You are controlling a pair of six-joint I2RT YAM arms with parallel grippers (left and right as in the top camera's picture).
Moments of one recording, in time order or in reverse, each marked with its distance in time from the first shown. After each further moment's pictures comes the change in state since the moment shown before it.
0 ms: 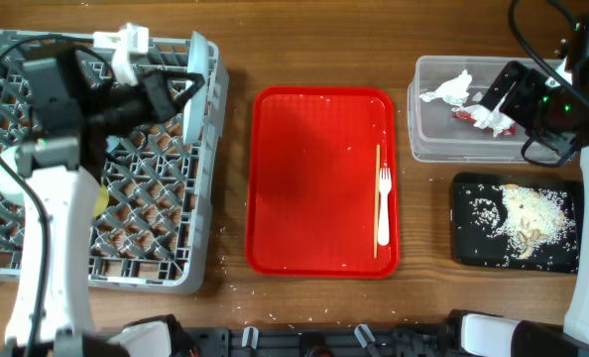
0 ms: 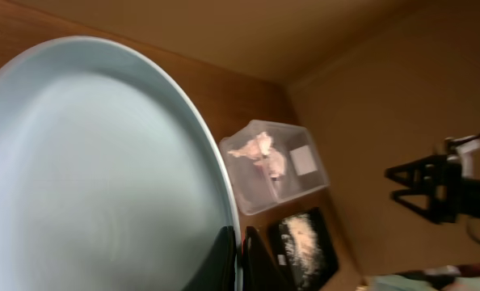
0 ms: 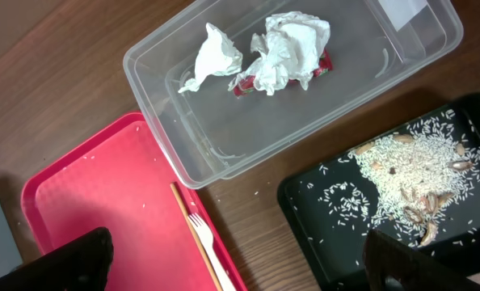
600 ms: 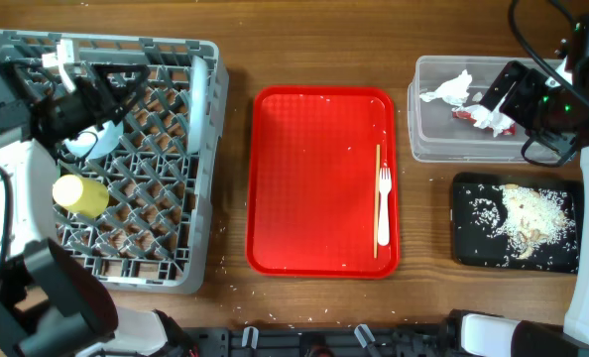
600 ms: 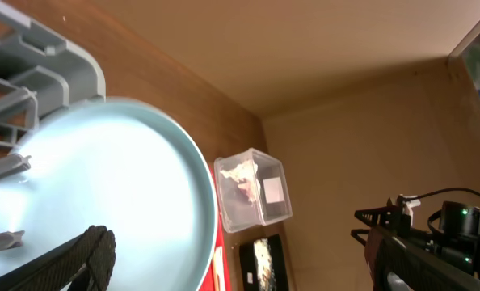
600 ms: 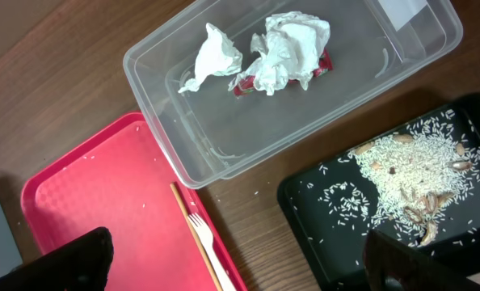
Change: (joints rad) left arm 0.286 0.248 0.000 0.063 0.279 -0.021; right arm 0.000 0.000 0.000 0.000 0.000 0.000
